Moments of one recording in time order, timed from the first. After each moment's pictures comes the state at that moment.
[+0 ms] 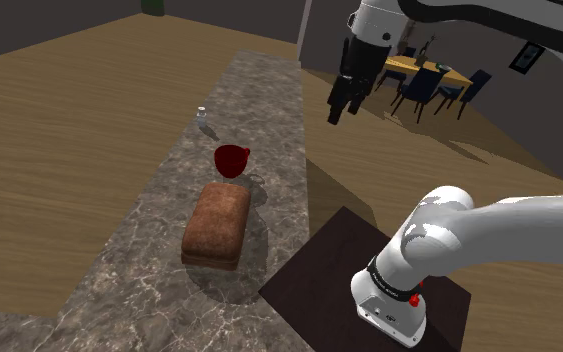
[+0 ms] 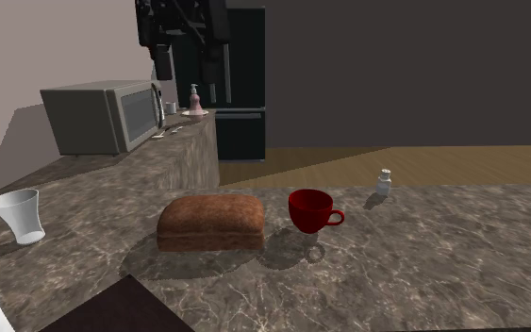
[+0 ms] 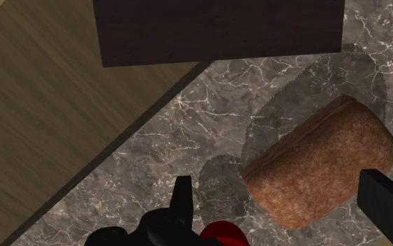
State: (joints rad) arm -0.02 -0.81 0.03 -2.32 0.02 1.51 0.01
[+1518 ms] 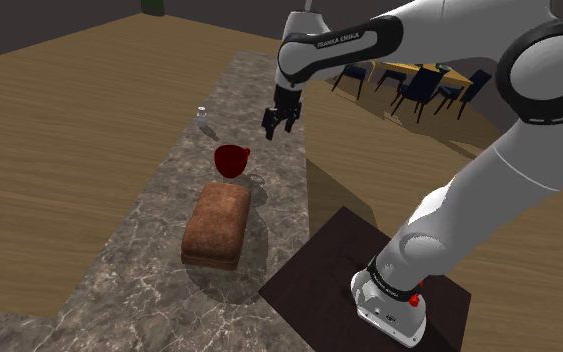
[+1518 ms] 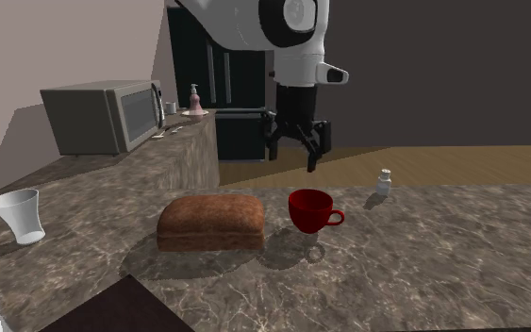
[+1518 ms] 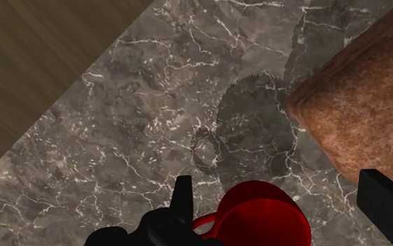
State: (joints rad) arm -0.05 -0.14 -0.05 -2.22 0.02 2.07 -0.10
